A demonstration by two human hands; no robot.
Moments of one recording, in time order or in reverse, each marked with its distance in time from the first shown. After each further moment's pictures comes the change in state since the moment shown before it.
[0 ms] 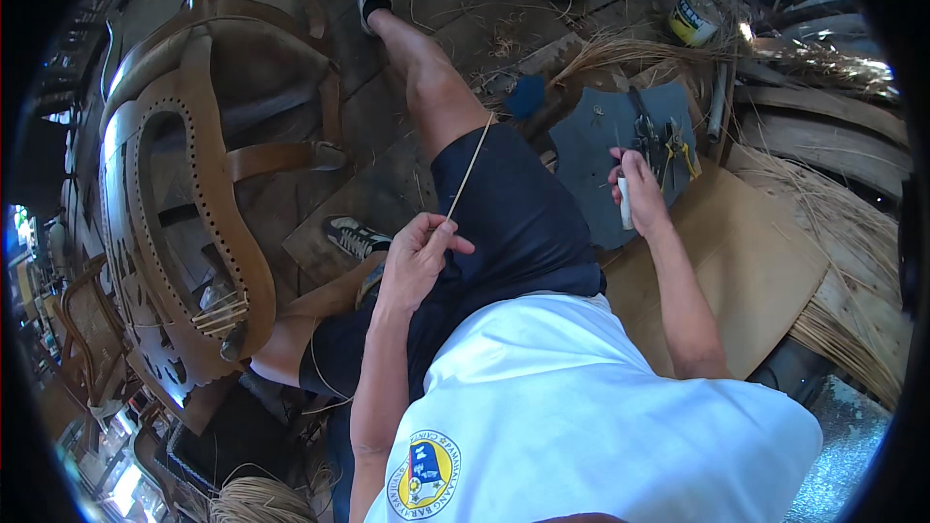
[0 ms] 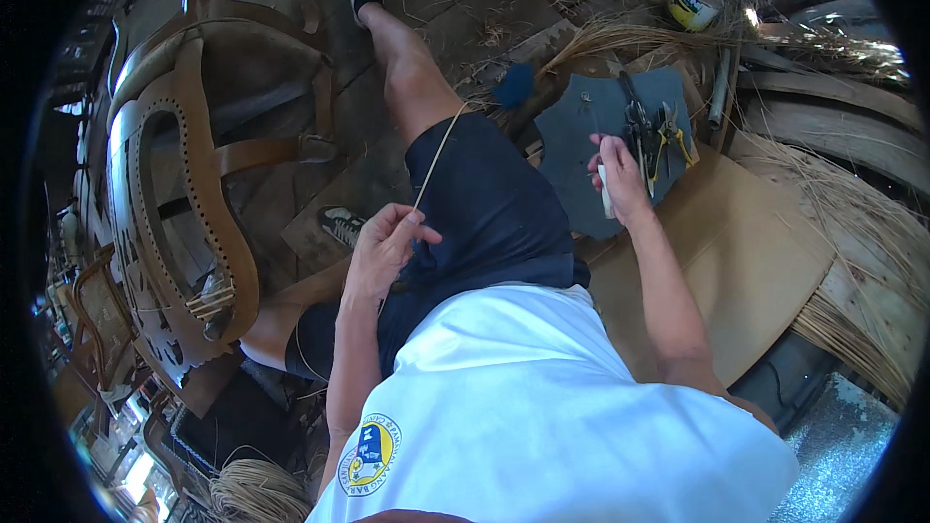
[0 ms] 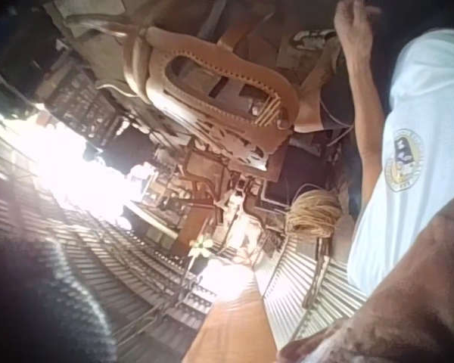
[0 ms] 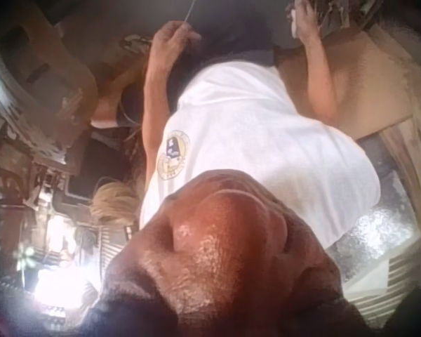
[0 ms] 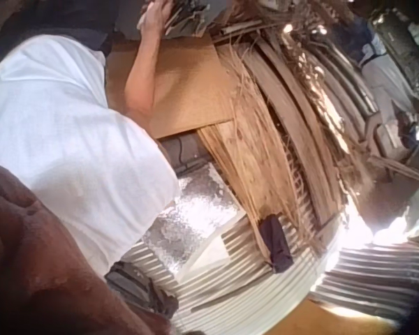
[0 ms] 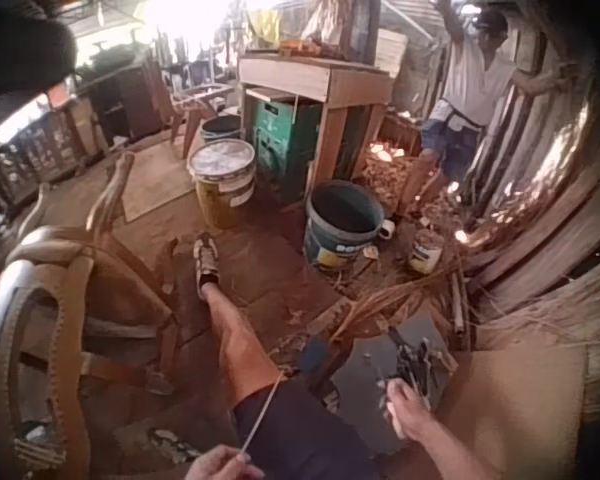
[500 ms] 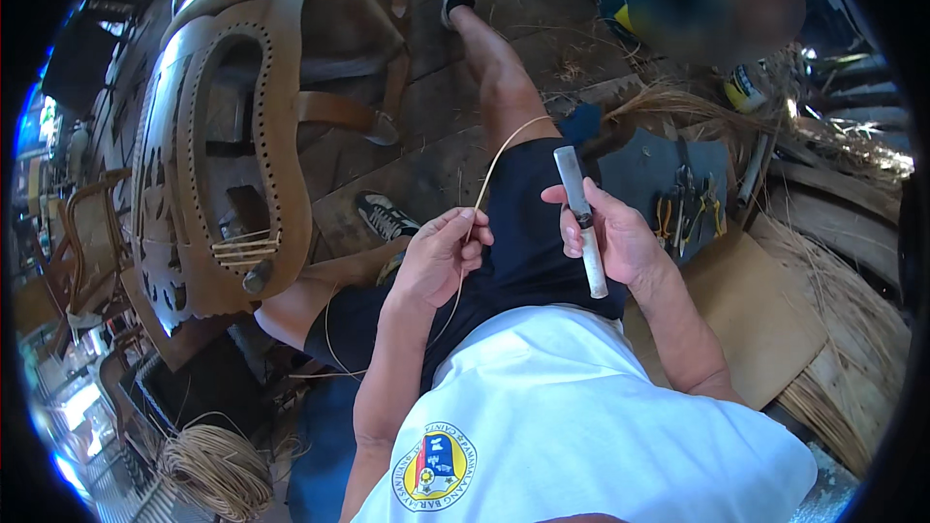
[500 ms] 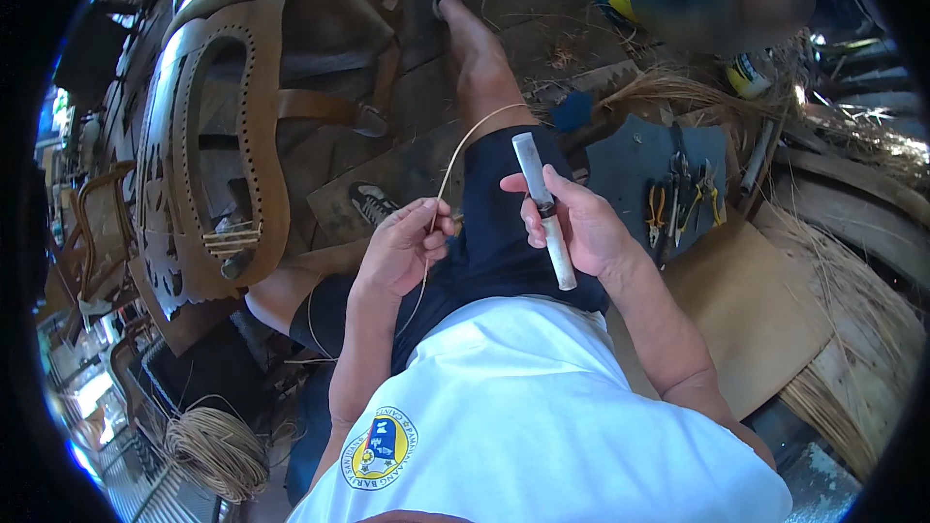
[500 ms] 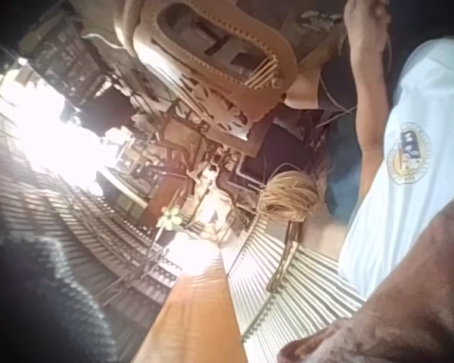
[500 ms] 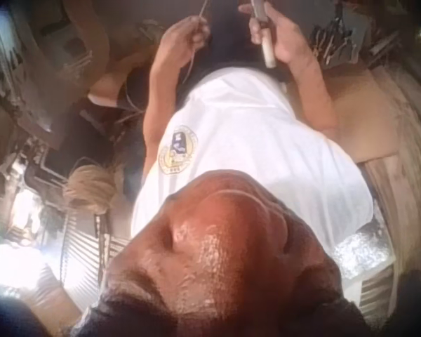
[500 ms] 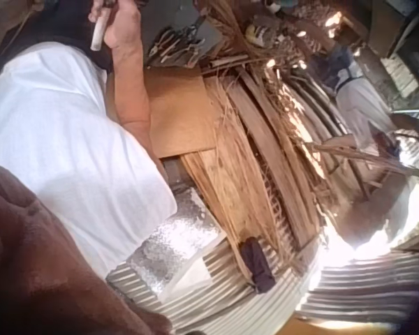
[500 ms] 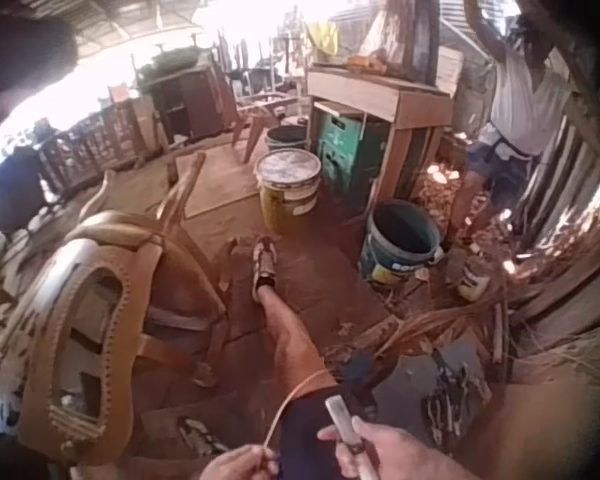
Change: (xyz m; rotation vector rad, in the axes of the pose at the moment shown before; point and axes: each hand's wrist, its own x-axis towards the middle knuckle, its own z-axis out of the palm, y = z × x) left_hand -0.022 -0.004 -0.020 -0.789 -0.137 -0.003; right_hand -0.066 -0.073 0.146 0.394 -0.714 0.352
